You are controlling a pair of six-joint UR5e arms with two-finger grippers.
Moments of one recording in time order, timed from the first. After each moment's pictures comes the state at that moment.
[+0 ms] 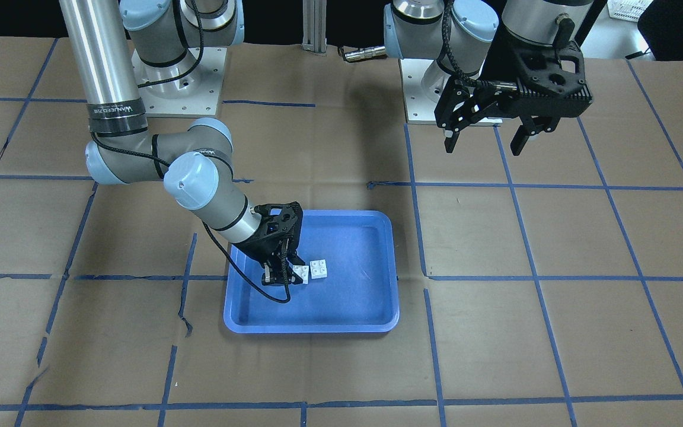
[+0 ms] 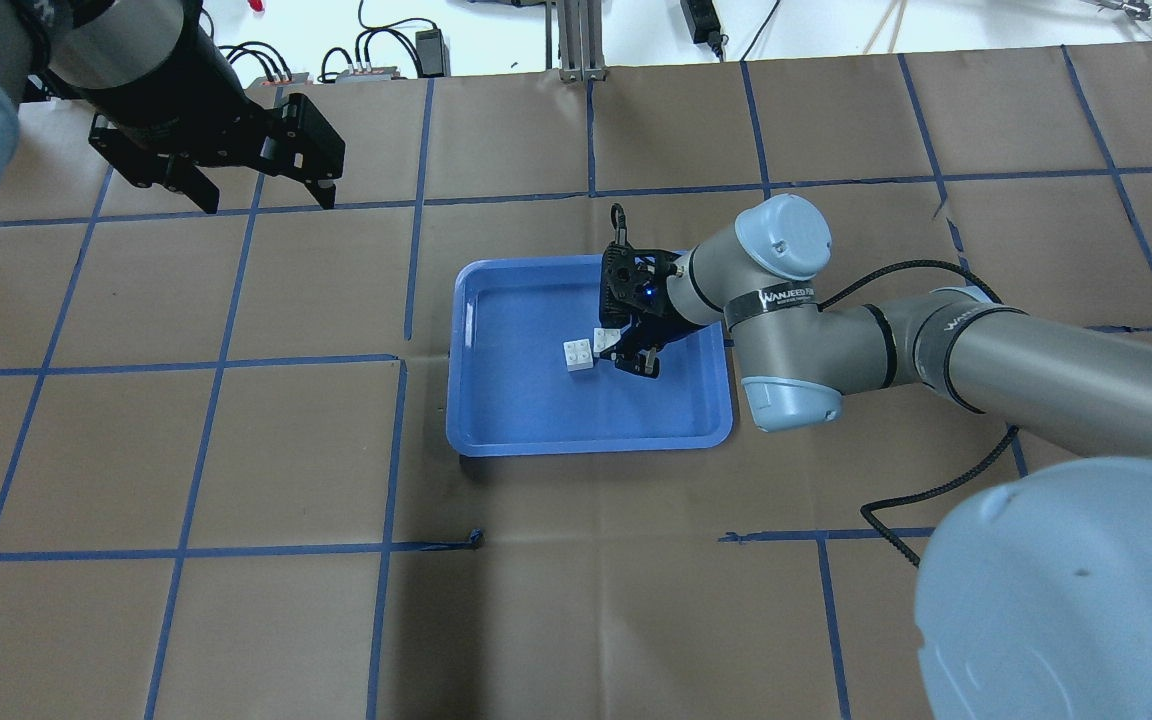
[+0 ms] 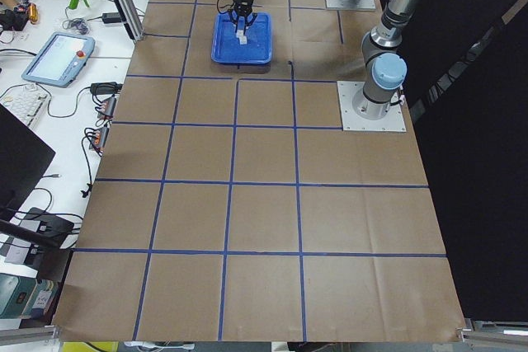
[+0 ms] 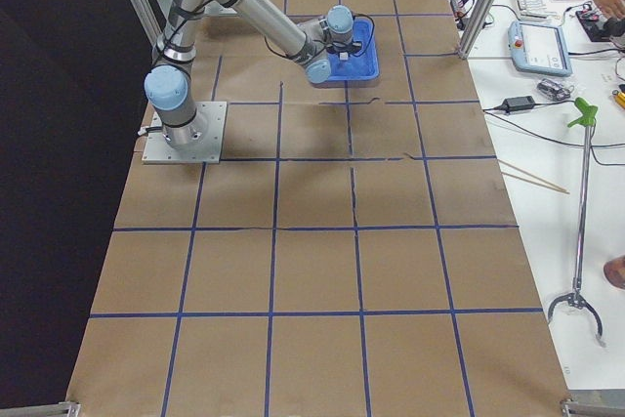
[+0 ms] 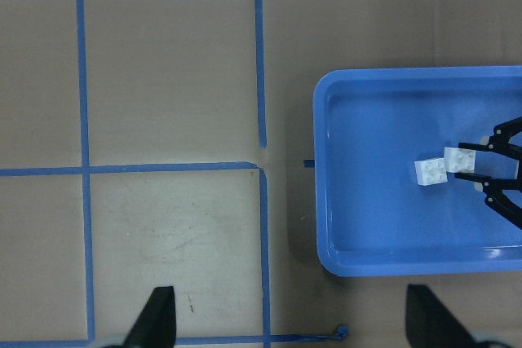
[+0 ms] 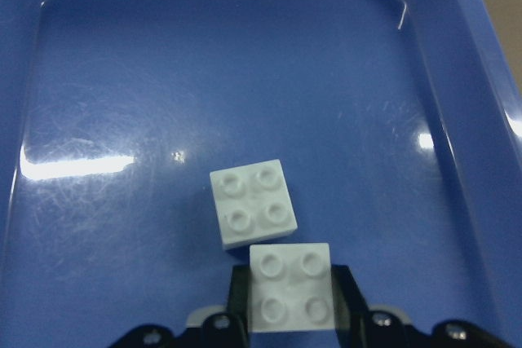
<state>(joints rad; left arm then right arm) -1.58 -1.55 -1.54 -1.50 1.56 0.01 1.73 -1.08 1.98 -2.72 -1.08 -1.30</state>
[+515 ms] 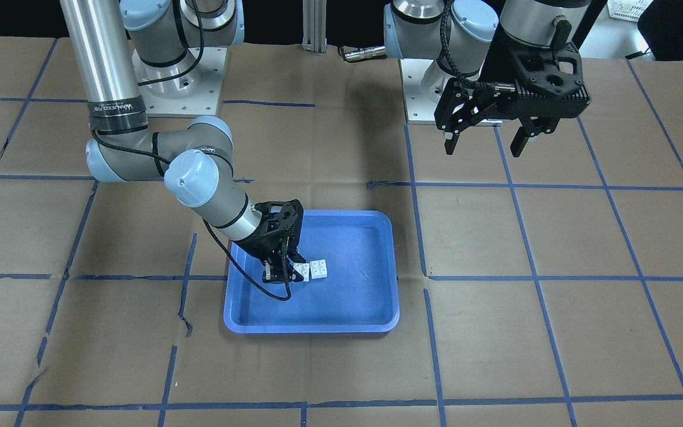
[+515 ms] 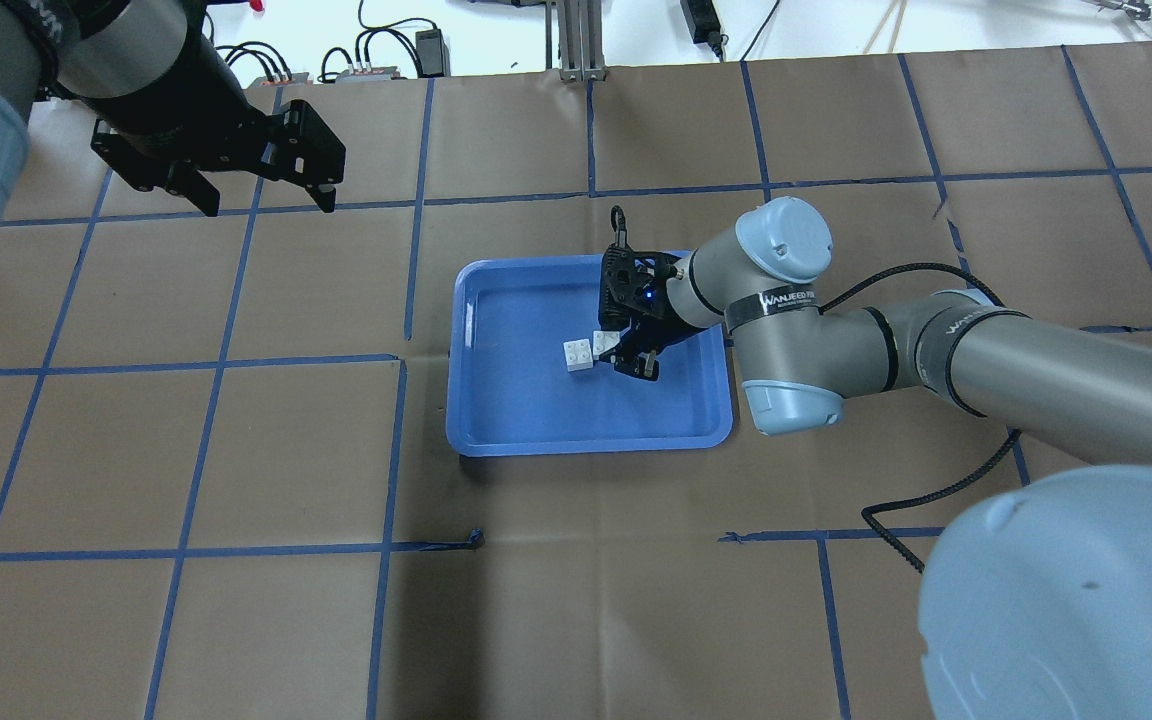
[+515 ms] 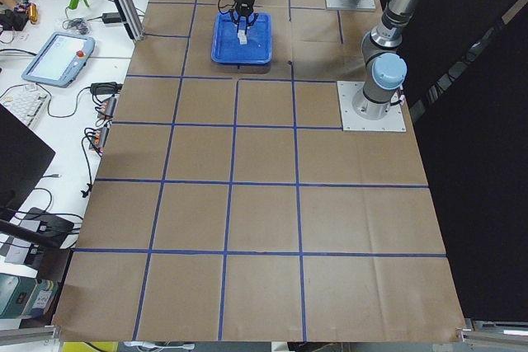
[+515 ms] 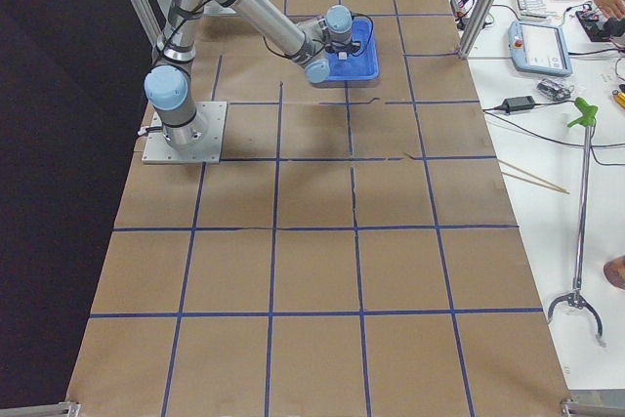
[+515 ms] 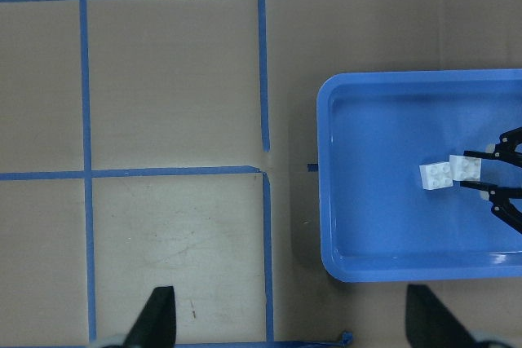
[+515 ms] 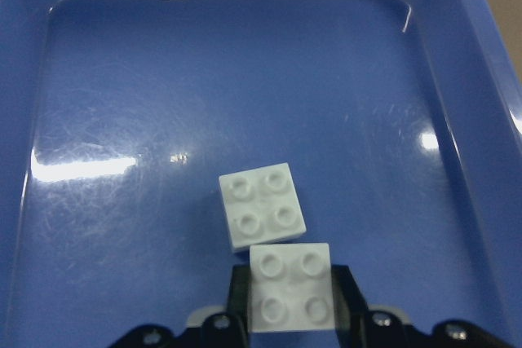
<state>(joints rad) -1.58 -1.54 -1.55 -1.48 1.57 0.01 1.73 -1.09 1.99 -2.72 -1.08 -1.29</state>
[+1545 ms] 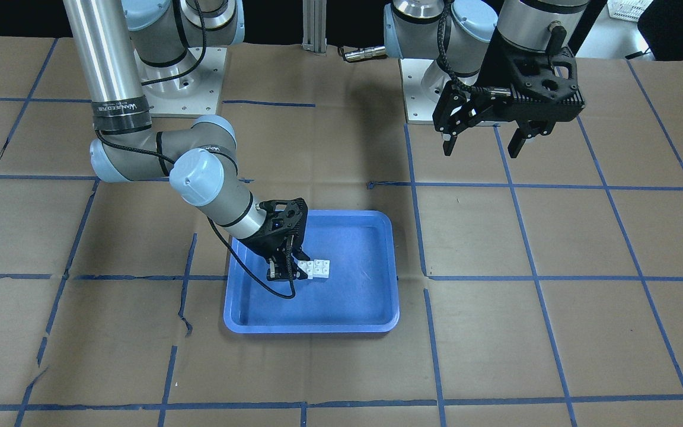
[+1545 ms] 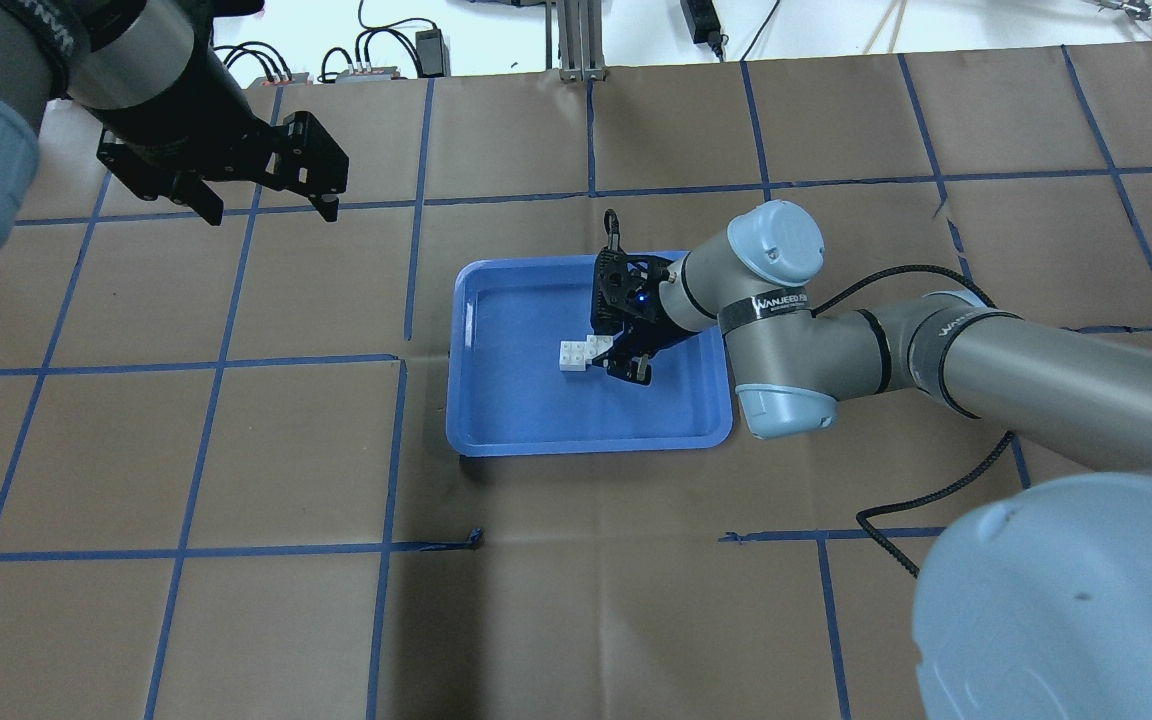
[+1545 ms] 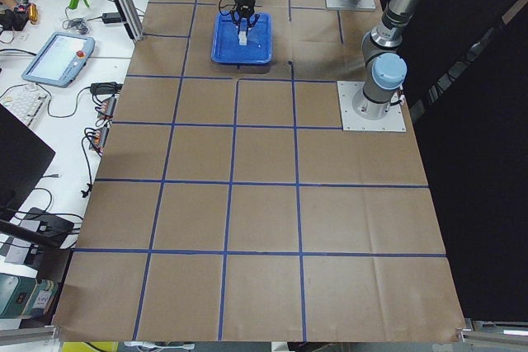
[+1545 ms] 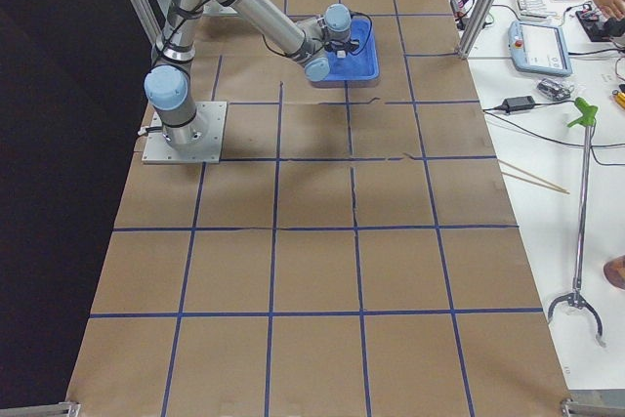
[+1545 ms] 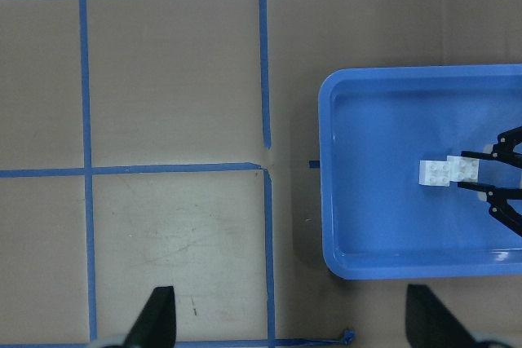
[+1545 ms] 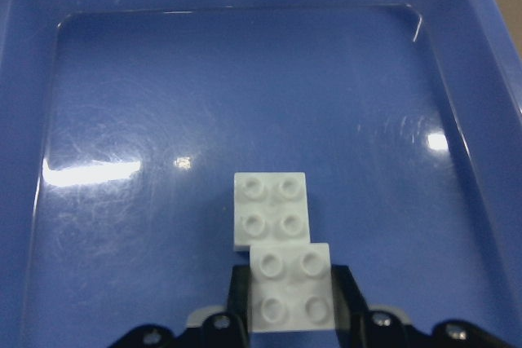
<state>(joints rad) -1.59 -1.54 -1.57 -1.48 1.57 0.01 1.74 -1.08 1.99 -2.72 -1.08 -1.27</state>
